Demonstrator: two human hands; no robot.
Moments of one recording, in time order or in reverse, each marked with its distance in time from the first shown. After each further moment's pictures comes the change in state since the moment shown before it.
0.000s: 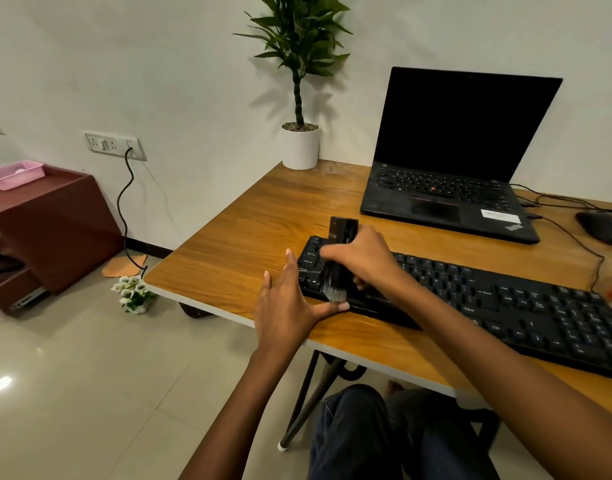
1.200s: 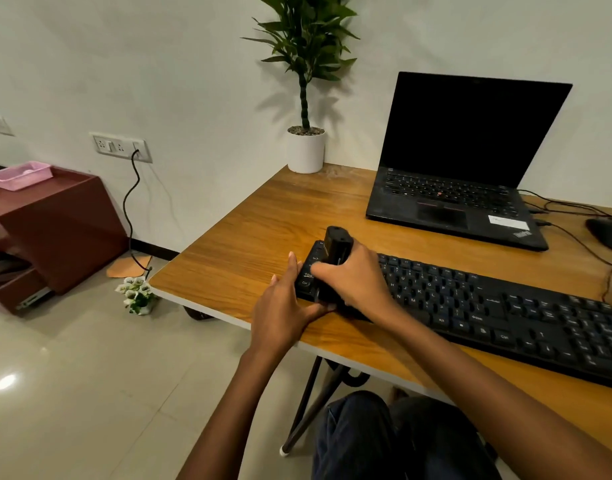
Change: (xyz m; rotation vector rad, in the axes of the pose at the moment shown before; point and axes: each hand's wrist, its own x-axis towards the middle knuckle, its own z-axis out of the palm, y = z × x) left_hand 0.013 -0.021 -0.004 -0.104 0.002 0.085; right_hand -0.010 0.003 0.026 0.030 0.083 -0.097
